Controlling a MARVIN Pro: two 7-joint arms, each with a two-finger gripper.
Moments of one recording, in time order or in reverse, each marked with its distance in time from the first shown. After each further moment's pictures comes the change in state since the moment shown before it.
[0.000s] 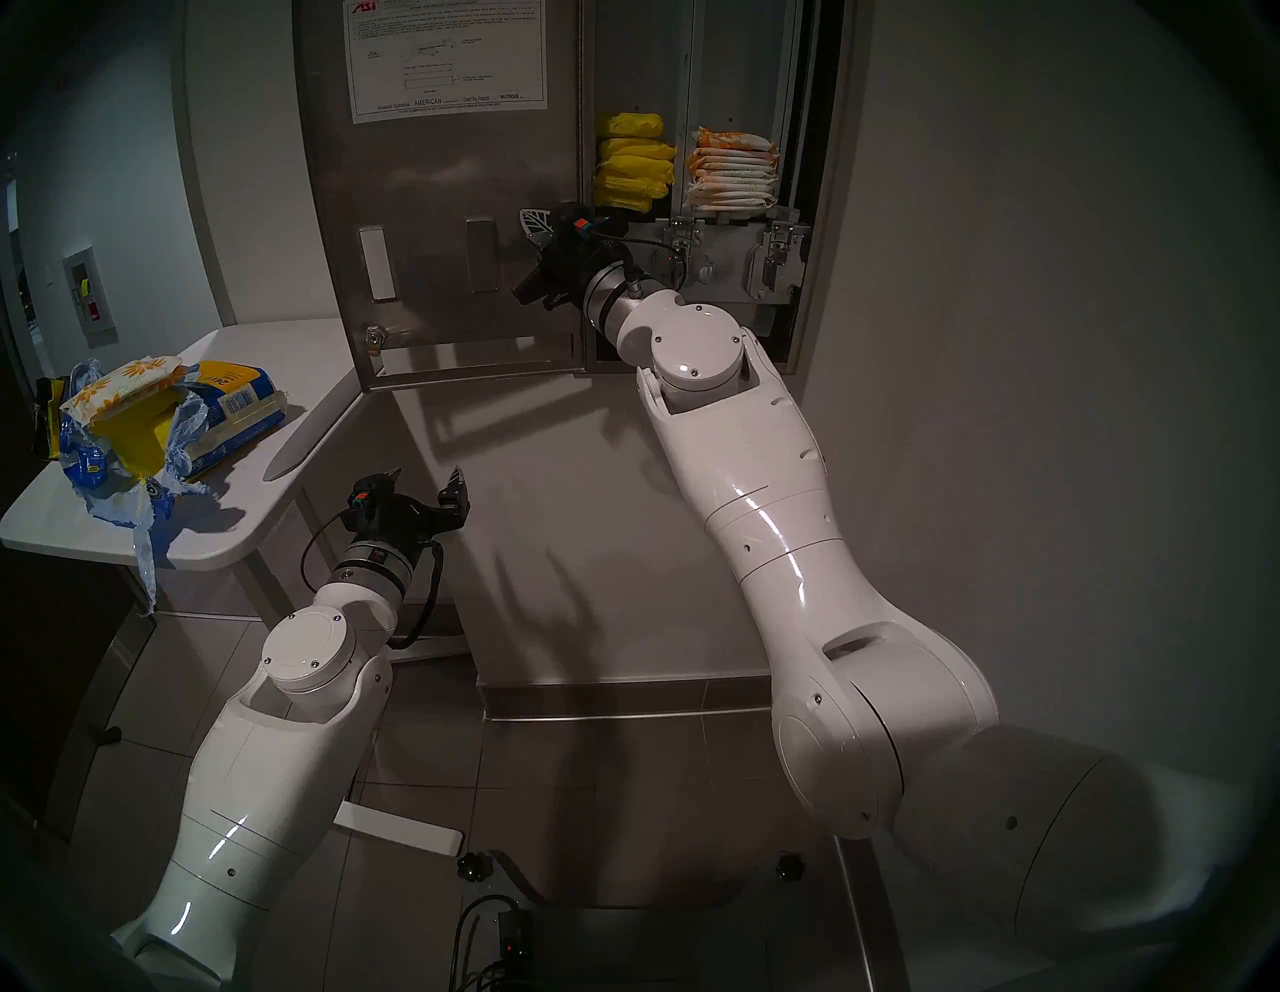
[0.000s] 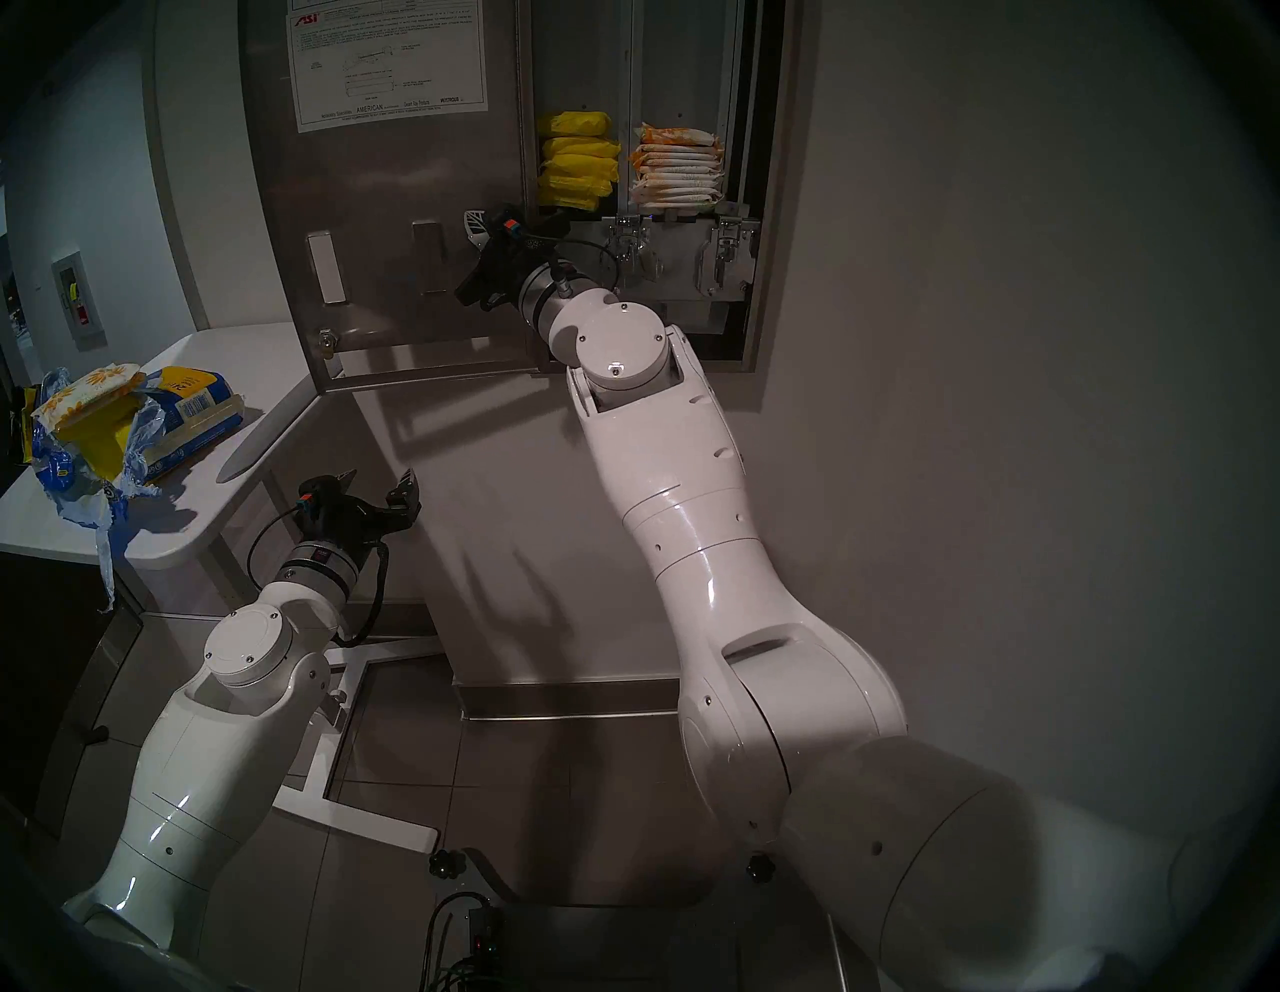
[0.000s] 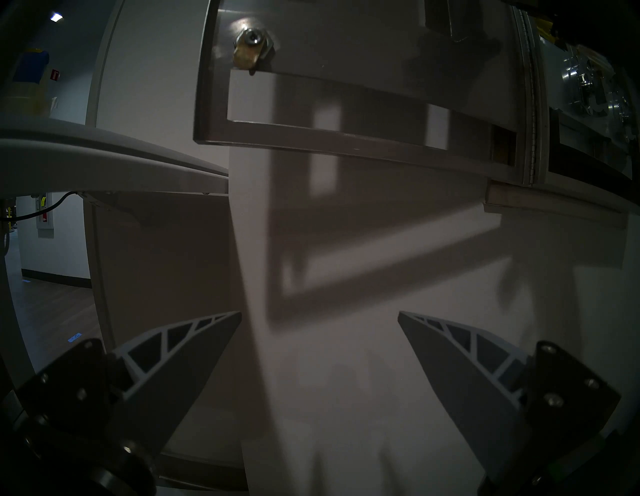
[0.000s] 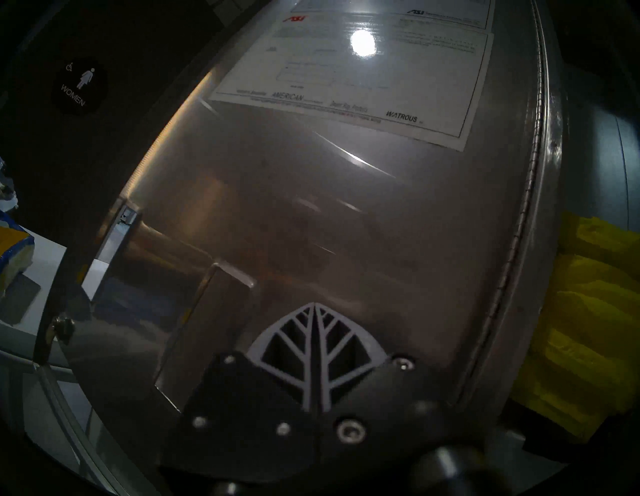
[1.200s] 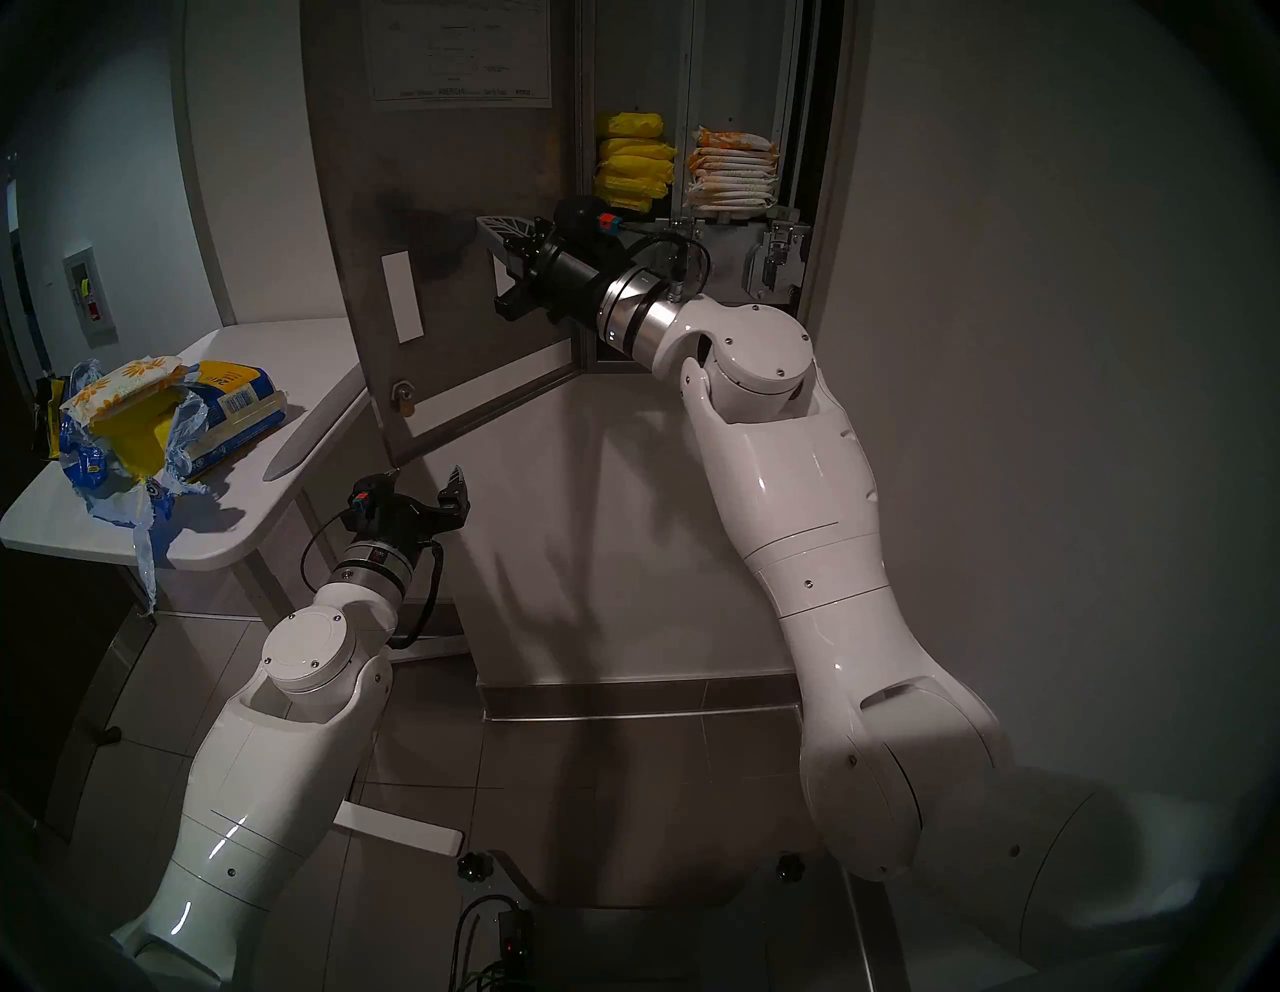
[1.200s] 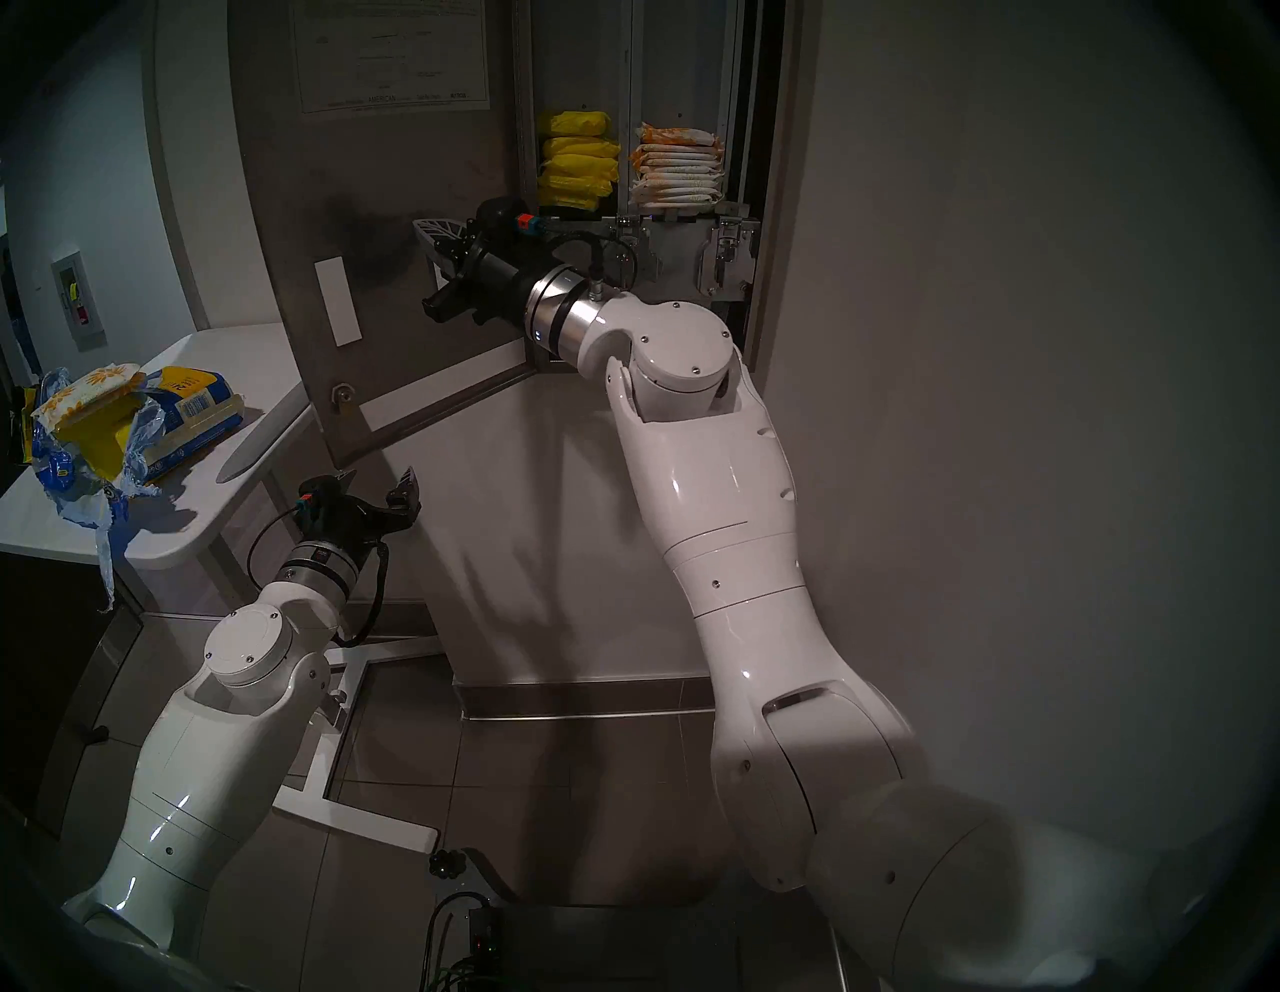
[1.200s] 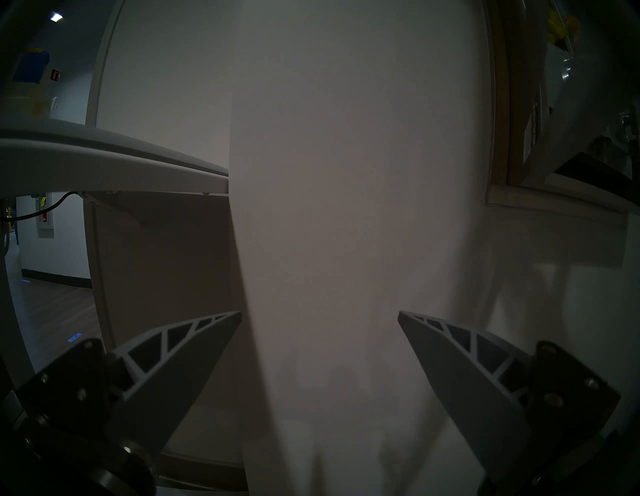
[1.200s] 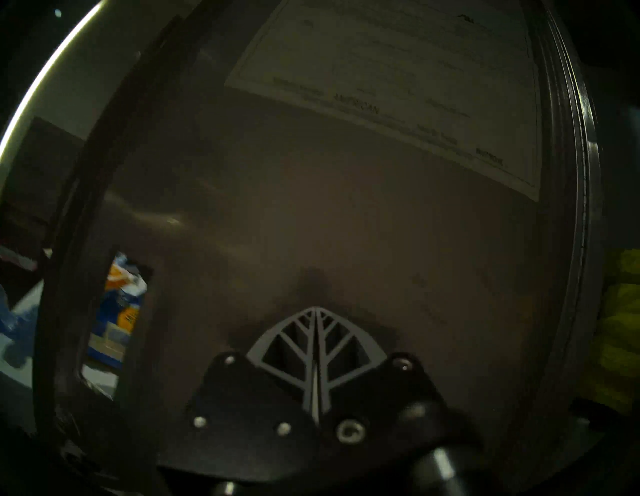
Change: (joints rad) left arm 0.000 0.000 0.000 0.000 0.000 0.000 0.000; right arm -0.118 0.074 -0.004 -0.252 0.257 0.121 0.316
